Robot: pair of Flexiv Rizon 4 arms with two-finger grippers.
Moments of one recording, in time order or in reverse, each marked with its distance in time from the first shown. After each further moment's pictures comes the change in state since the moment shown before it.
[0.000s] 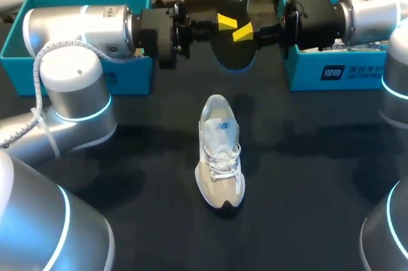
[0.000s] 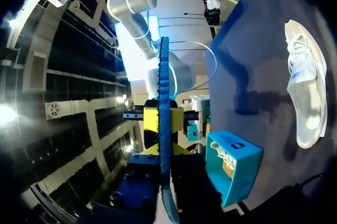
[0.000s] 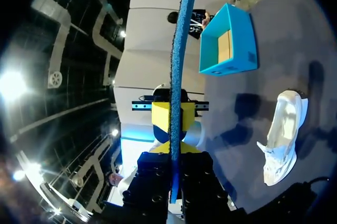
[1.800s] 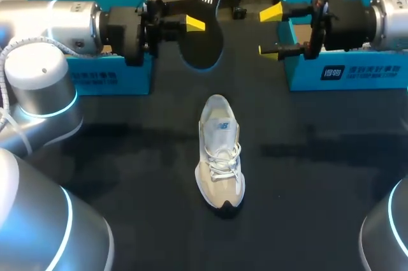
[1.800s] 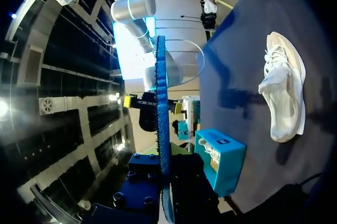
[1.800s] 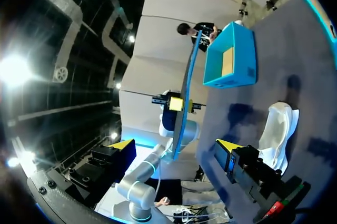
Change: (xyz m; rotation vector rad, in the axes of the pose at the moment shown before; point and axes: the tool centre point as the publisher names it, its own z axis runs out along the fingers) left arm 0.008 0.009 -0.058 -0.003 0.066 -0.029; right arm 0.006 -0.004 -0.042 -0.085 0.022 -0.079
